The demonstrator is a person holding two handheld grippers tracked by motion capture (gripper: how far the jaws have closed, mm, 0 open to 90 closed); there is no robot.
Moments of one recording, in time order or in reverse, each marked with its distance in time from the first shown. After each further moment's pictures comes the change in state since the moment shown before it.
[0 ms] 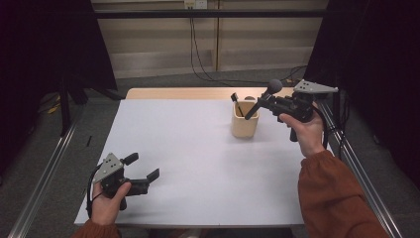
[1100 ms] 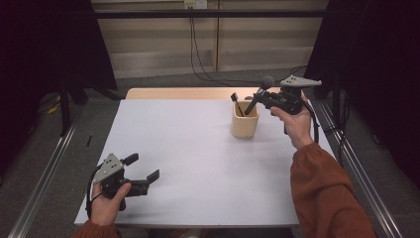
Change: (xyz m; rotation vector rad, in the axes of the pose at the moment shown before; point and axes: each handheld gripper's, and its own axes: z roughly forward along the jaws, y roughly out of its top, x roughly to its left) left arm -0.001 0.000 0.000 0.012 -0.005 0.019; right arm -0.023 -0.009 0.037 0.084 -0.113 0.007
